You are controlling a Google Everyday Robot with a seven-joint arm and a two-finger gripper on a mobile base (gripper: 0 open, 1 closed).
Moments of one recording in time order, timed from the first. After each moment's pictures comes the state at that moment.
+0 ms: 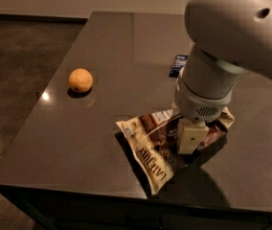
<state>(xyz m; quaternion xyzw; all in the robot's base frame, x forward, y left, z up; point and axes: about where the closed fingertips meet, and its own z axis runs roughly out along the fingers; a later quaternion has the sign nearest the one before) 0.422 -0.106 0.872 -0.71 0.70 -0.02 0.09</state>
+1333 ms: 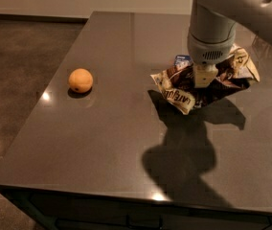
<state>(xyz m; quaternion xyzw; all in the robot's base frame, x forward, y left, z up) 0.547 -0.170 0.918 -0.67 0.72 -0.16 0.06</state>
